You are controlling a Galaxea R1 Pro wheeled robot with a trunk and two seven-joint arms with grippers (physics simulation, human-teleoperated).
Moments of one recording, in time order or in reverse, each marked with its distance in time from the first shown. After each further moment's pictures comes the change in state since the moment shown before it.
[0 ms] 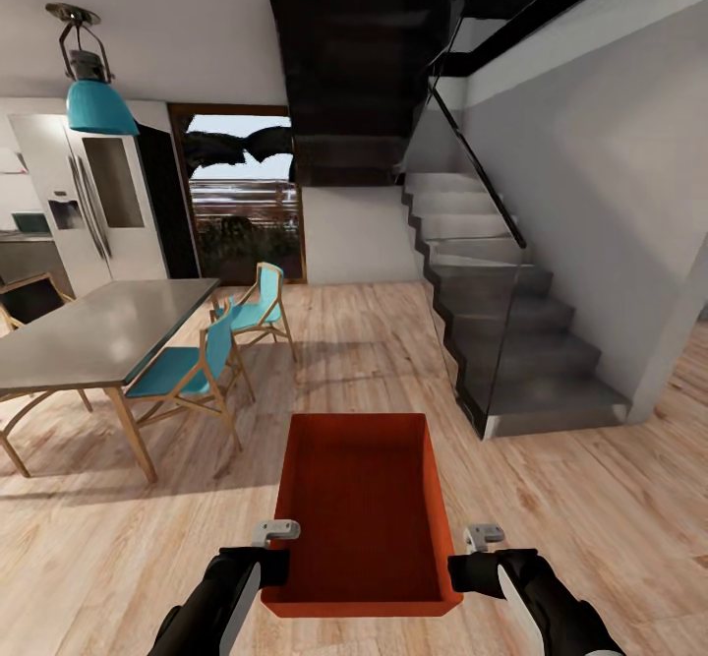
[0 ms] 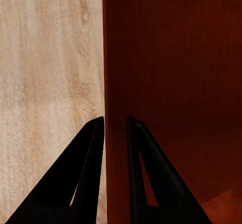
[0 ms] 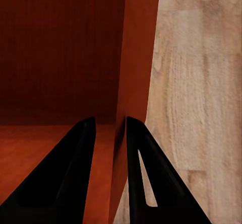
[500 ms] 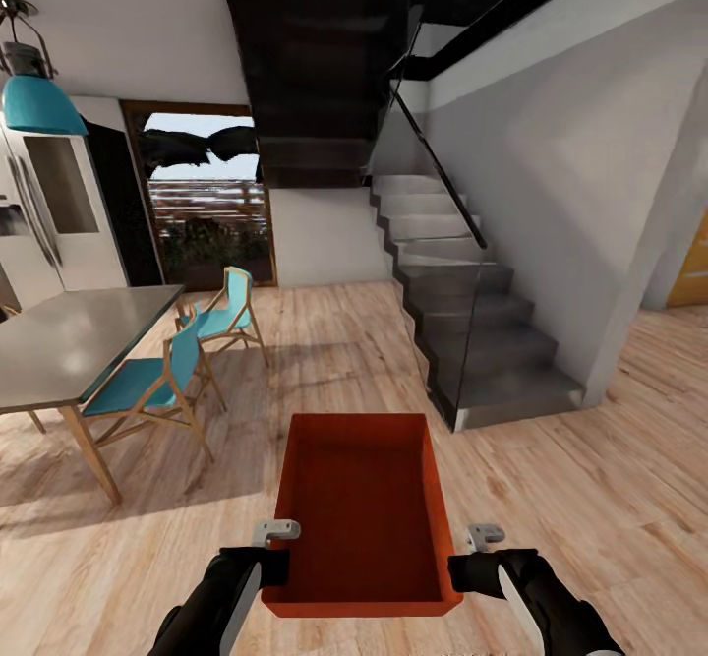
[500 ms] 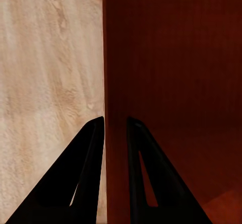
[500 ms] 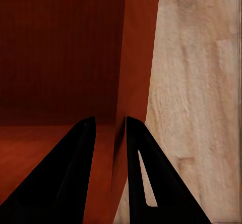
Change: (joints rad) left arm 0.000 0.000 0.000 0.001 -0.001 0.000 0.000; right arm 0.000 0.000 0.000 0.000 0.000 0.000 0.000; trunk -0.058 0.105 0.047
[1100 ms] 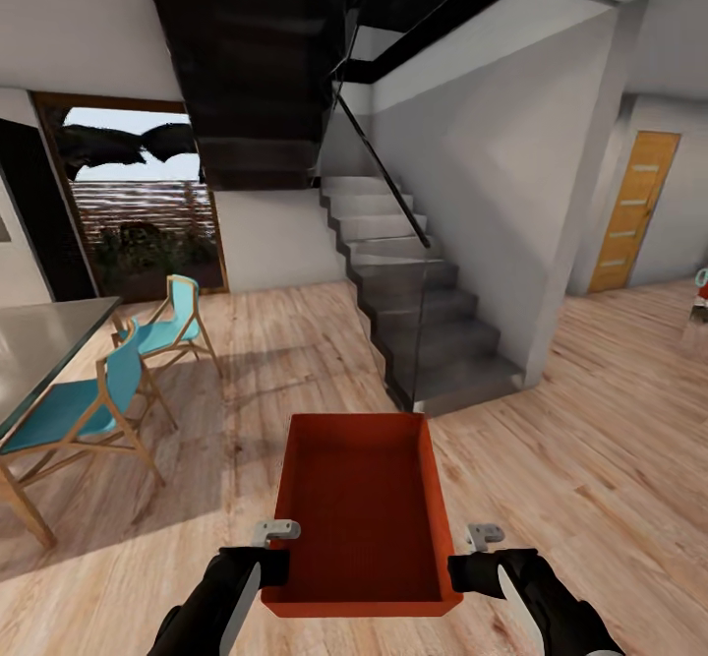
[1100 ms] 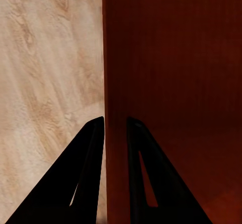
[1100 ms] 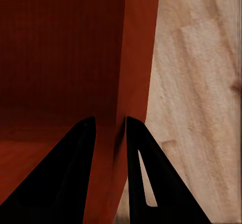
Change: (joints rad) left arm 0.000 0.000 0.001 0.000 -0.002 0.000 -0.002; right arm 0.000 0.001 -0.001 0.000 0.001 0.000 0.000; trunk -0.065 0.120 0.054
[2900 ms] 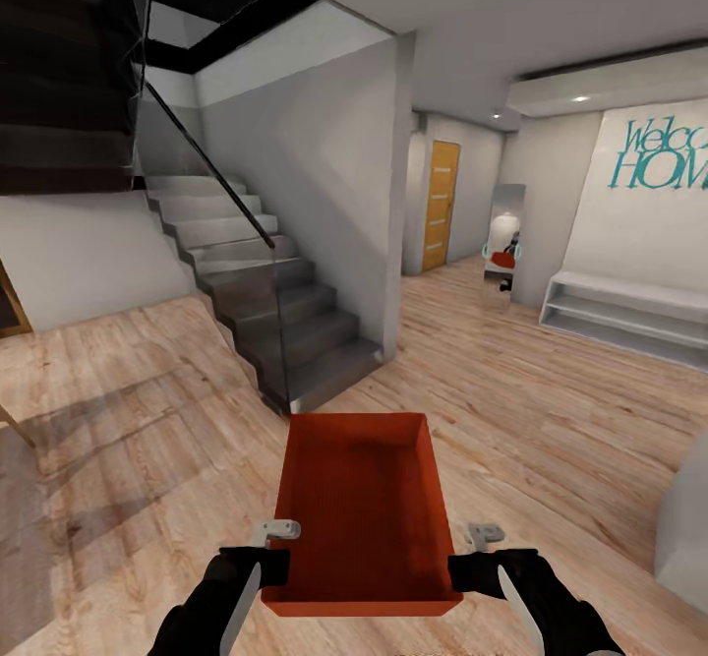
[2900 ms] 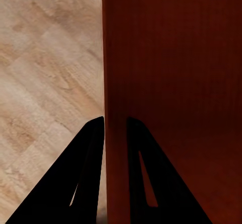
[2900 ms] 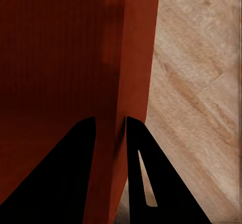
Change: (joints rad) left arm 0.000 -0.001 0.001 0.000 -0.004 -0.002 -0.002; right arm 0.000 0.000 -0.001 0.000 -0.001 -0.003 0.000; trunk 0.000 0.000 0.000
